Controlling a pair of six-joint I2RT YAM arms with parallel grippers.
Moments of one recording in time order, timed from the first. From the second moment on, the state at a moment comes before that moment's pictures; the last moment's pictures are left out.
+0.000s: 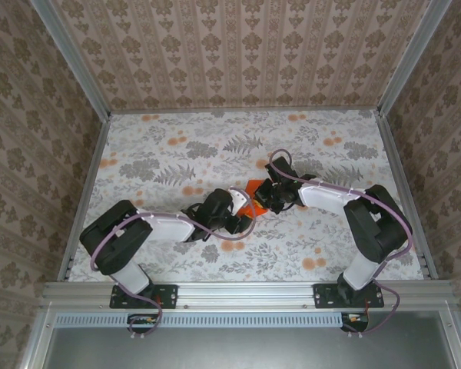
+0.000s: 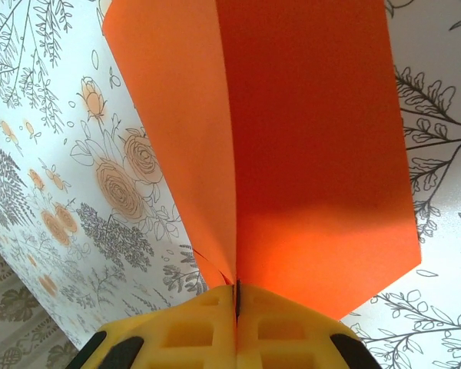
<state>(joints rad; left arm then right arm) -0.91 1.62 0.62 0.31 0.04 -0.05 0.53 1.69 0.95 -0.27 -0.27 1.32</state>
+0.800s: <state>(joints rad) -0.91 1.69 0.59 0.45 0.08 0.02 0.51 1.70 0.95 -0.27 -0.35 1.36</state>
